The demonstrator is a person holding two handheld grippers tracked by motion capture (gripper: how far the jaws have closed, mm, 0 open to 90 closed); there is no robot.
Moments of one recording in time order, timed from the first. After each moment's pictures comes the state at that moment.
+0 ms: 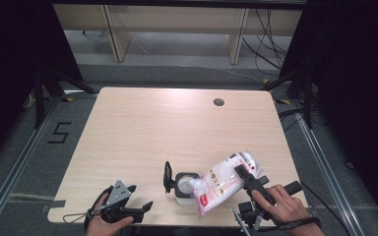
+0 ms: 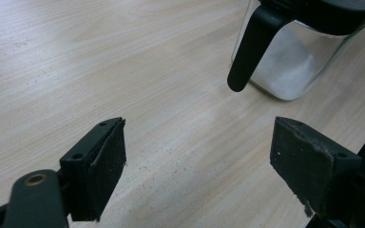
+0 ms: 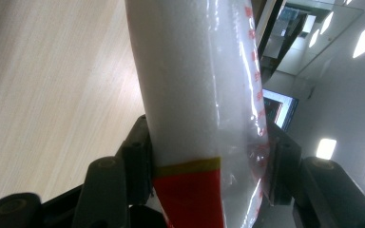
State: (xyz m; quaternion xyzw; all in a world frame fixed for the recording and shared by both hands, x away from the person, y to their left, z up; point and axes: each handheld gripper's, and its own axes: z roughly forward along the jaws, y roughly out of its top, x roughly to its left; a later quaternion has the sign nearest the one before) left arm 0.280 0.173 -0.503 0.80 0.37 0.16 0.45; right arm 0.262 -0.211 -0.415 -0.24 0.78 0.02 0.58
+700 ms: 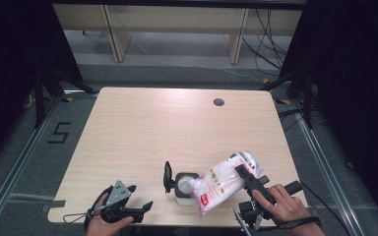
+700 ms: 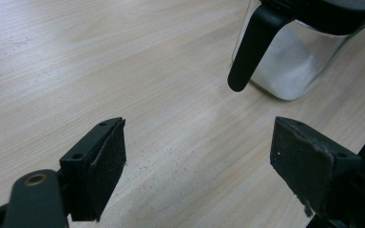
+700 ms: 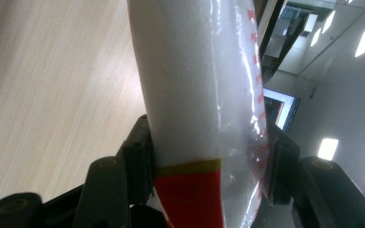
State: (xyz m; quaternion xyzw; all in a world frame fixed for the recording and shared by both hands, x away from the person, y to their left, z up) left arm 0.280 0.173 -0.502 0.80 0.37 0.16 0.44; right arm 0.263 -0.211 -0.415 -0.23 0.78 0.01 0.58
